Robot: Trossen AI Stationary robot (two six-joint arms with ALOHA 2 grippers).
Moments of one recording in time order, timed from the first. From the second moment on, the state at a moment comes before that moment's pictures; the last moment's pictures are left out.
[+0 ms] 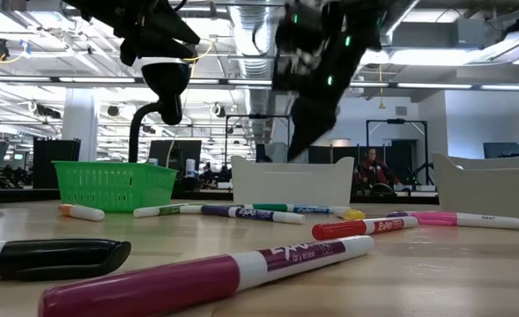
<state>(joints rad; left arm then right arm) -0.21 0.99 0.64 0.01 -0.60 -0.31 -0.12 1.77 1.24 -0.51 0.29 -0.15</state>
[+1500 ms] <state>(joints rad) -0.17 1.81 0.72 0.32 -0.05 0.02 0.09 1.28 0.79 -0.13 0.21 0.10</state>
